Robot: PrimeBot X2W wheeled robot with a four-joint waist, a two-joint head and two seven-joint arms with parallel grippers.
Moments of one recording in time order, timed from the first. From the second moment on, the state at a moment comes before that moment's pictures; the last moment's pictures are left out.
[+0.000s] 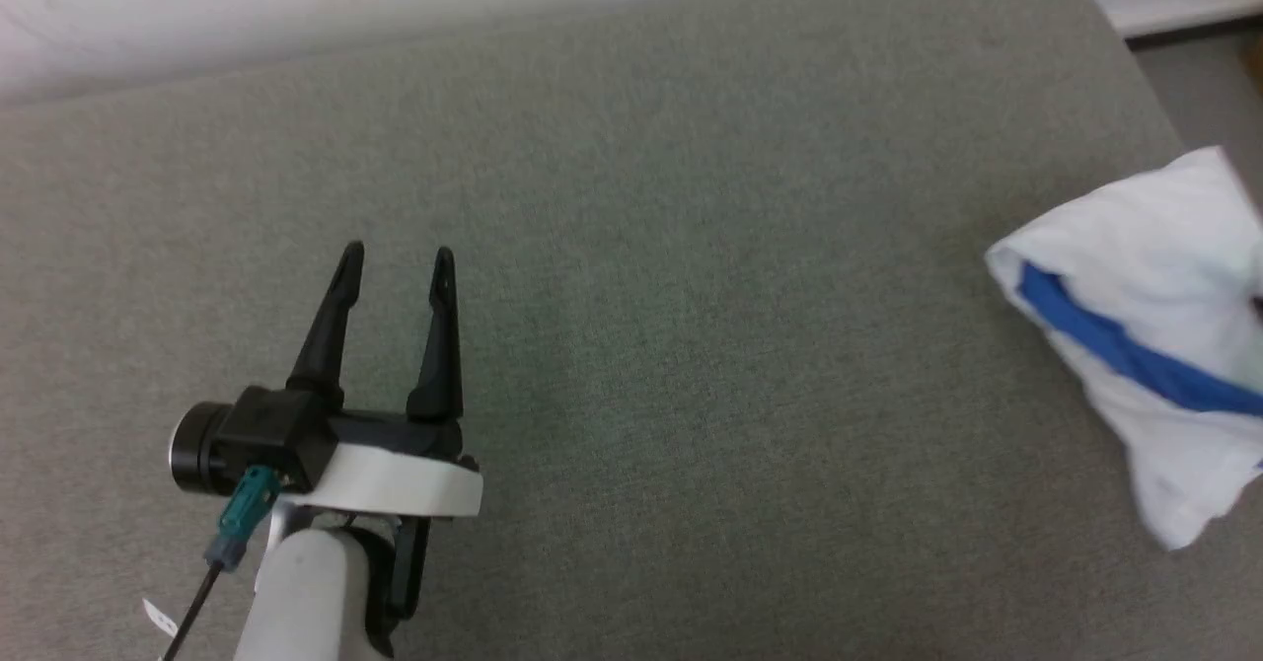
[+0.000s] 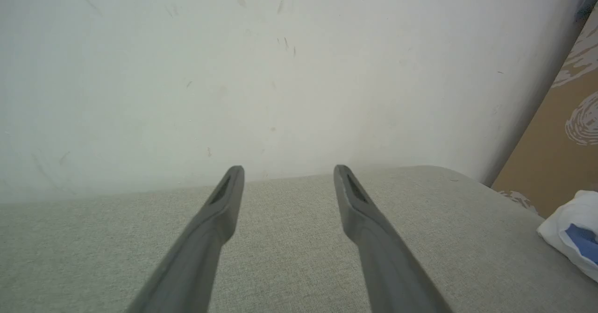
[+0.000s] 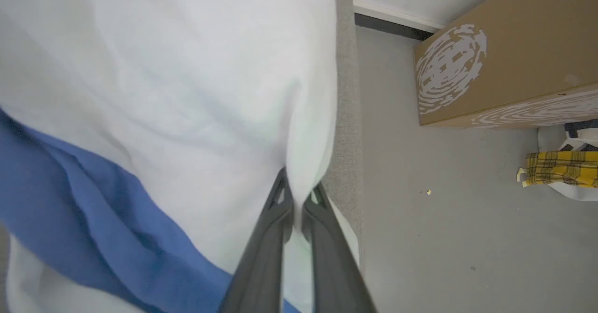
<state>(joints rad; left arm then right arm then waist) -0.17 0.05 -0.05 0.01 -0.11 -0.05 -0.26 -0.55 -0.72 0.40 0.59 0.53 0.13 0.36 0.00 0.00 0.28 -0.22</state>
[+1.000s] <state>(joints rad) -0.09 0.05 -0.03 0.05 -0.13 -0.03 -0.26 -0.54 -0.53 0.03 0.81 0.28 0.13 -0.25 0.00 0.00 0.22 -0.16</state>
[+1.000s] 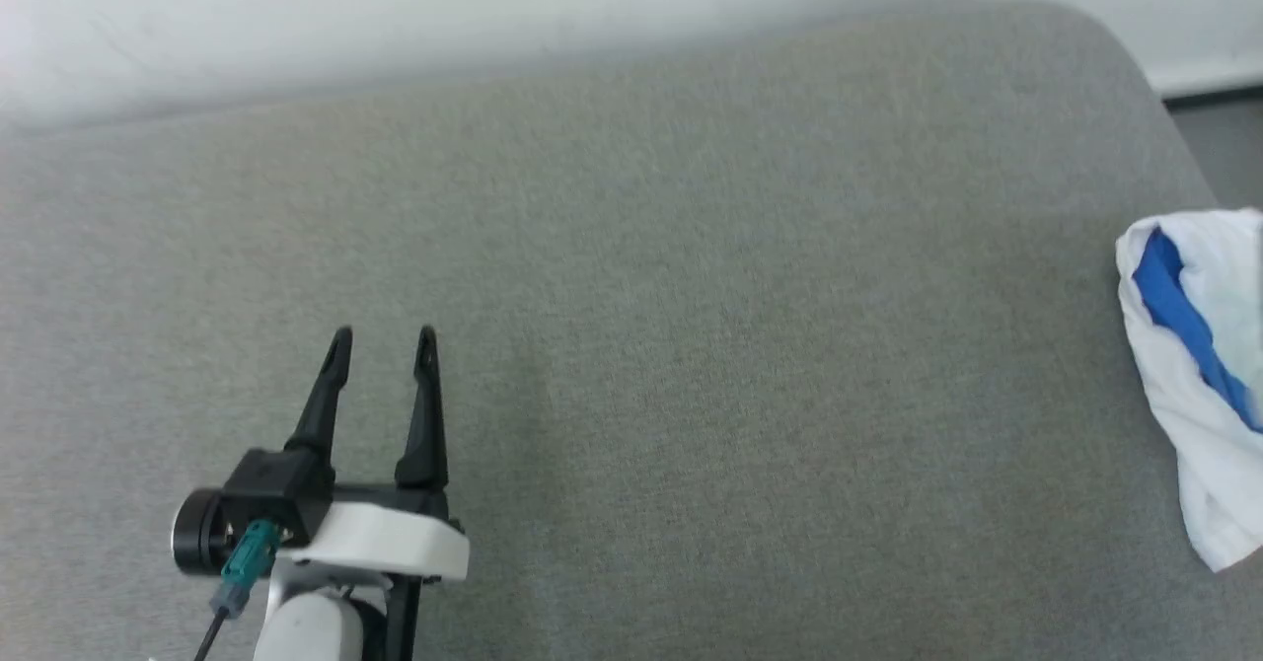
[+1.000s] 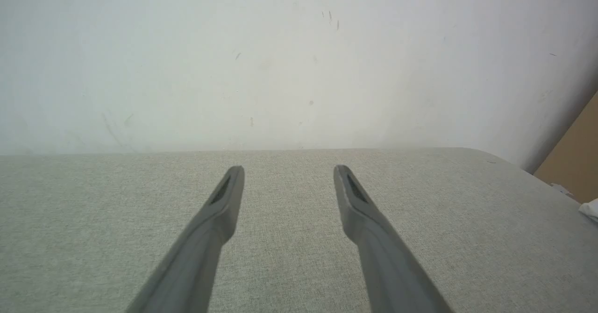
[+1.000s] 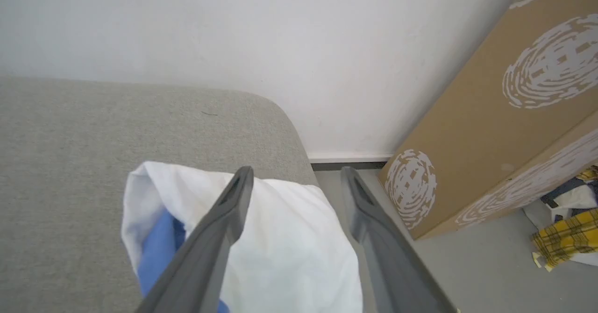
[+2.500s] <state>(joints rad) 0.01 0.11 0.04 0.19 -0.12 -0.05 -0.26 0.07 -0.06 -0.03 -0.04 0.08 0.13 -0.10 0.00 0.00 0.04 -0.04</state>
